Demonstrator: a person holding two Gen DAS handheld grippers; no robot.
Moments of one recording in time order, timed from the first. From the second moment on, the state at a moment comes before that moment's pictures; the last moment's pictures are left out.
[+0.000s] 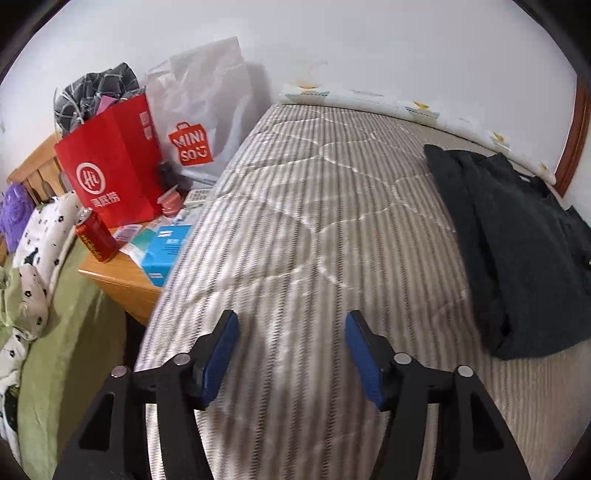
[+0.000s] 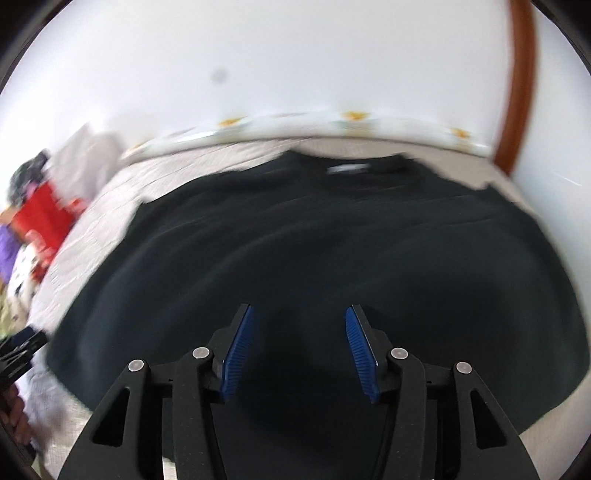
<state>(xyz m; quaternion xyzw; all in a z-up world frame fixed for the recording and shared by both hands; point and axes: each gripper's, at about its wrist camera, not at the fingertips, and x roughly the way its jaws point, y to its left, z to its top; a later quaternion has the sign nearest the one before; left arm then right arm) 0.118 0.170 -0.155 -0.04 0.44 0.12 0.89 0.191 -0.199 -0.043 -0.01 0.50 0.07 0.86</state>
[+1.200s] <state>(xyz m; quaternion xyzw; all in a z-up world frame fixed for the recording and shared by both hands) 0.115 0.187 -0.160 -0.05 0.45 0.12 0.89 0.114 0.001 -0.074 -0.29 0.41 0.16 0.85</state>
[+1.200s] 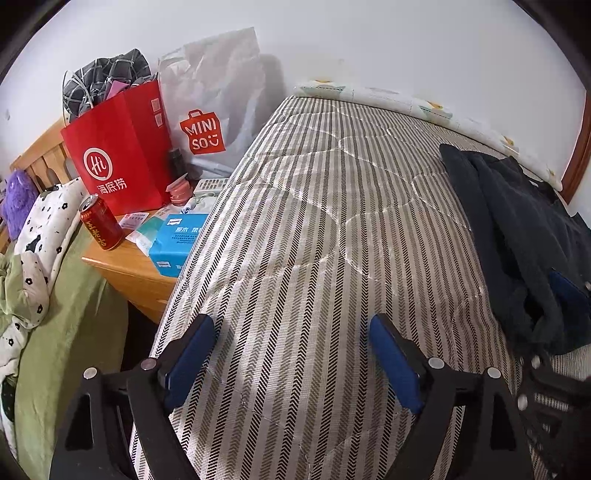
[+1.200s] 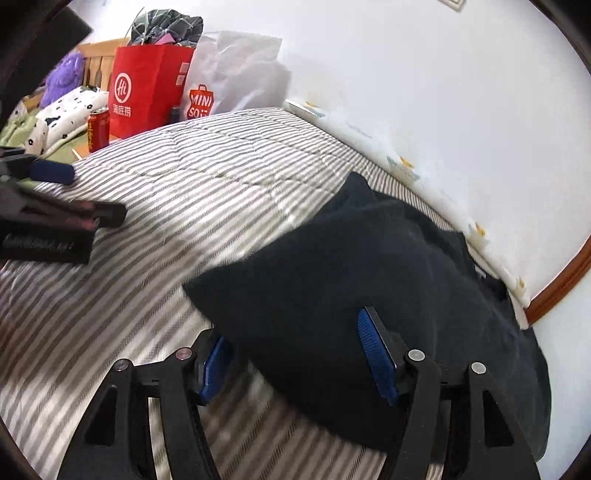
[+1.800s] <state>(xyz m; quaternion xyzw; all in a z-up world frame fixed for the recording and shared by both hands) 0.128 0.095 -0.135 -0.06 0.42 0.02 0.90 0.182 -0.181 0.035 -0.02 0.37 0.19 0.91</state>
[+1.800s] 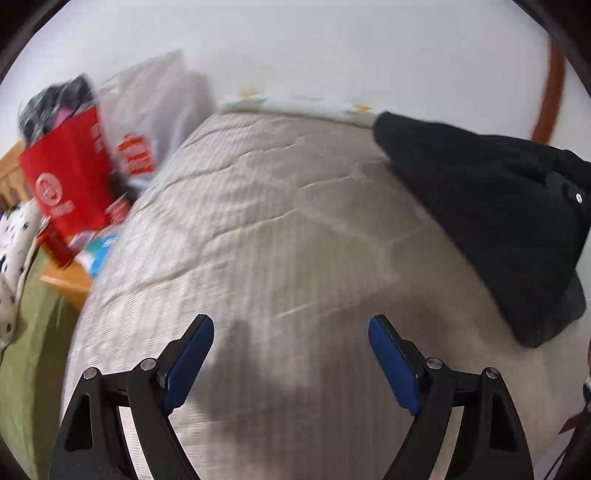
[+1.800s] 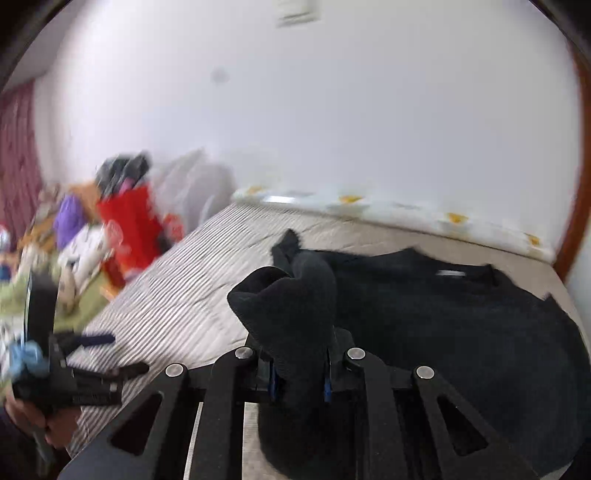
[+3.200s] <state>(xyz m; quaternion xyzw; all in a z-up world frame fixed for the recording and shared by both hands) 0.153 -0.185 -0.144 0.03 0.43 -0.25 0.87 0.174 -0.492 -0.049 0.19 0.42 0.00 0.89</state>
